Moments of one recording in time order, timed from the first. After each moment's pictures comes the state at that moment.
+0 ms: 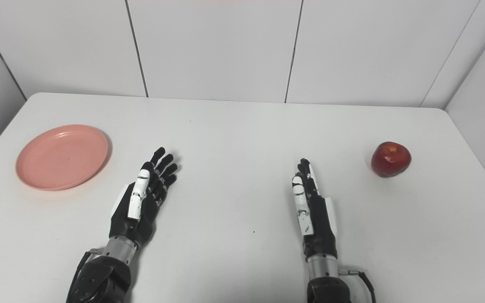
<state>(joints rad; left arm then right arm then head) -0.01 -0.06 -0.05 -0.10 -0.18 0.15 -0.12 0.05 0.05 0.07 -0.13 -0.10 0.03 -0.06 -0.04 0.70</state>
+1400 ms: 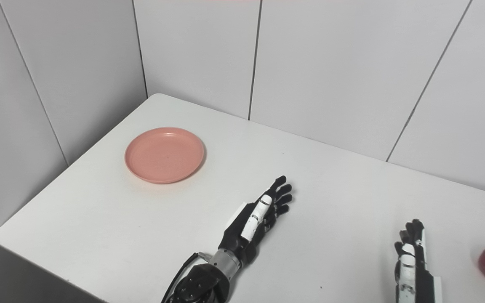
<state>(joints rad) -0.07 -0.17 -0.13 0.07 -0.10 0.01 -0.08 0.02 -0.03 0.03 -0.09 0.05 -0.09 0.02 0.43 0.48</state>
